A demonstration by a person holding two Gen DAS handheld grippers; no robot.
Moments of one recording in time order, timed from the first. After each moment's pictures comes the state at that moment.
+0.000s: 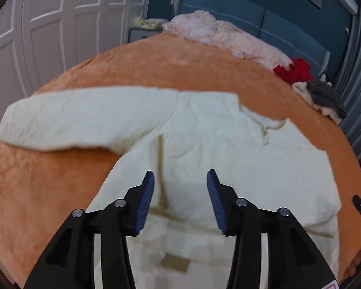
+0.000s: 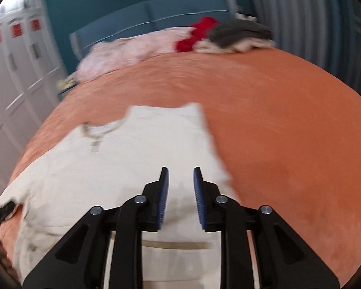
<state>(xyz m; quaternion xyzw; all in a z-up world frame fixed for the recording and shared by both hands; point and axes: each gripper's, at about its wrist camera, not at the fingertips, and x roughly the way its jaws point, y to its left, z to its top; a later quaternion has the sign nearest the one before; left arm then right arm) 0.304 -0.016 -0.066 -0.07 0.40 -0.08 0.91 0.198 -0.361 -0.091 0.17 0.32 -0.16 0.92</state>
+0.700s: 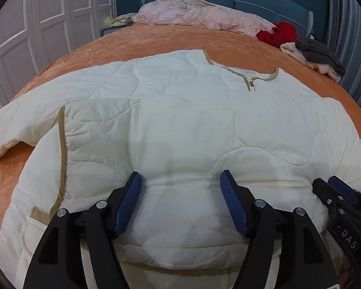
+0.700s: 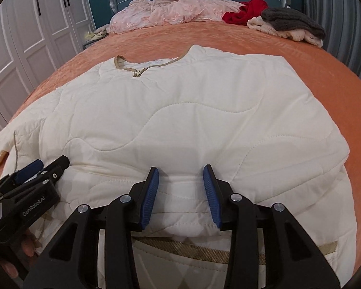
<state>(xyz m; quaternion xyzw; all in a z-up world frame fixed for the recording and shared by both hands) 0.327 -0.106 -0.157 0.02 0.42 -0.10 0.90 0.272 -0.284 -0.177 0.10 0.40 -0.10 0.91</state>
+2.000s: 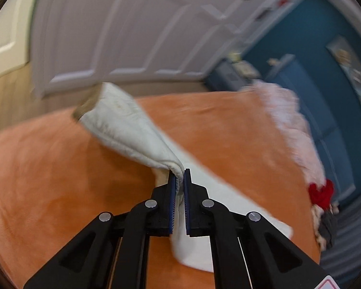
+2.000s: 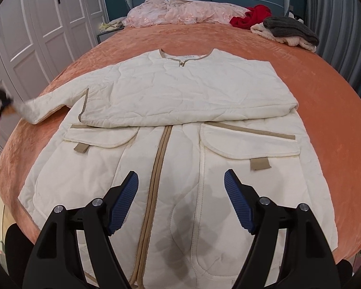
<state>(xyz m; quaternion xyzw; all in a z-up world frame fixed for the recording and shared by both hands) 0.384 0.307 -0.031 -0.33 0.33 0.07 0.88 0.130 -0.173 -0.102 0.08 0.42 -0.10 0.90</state>
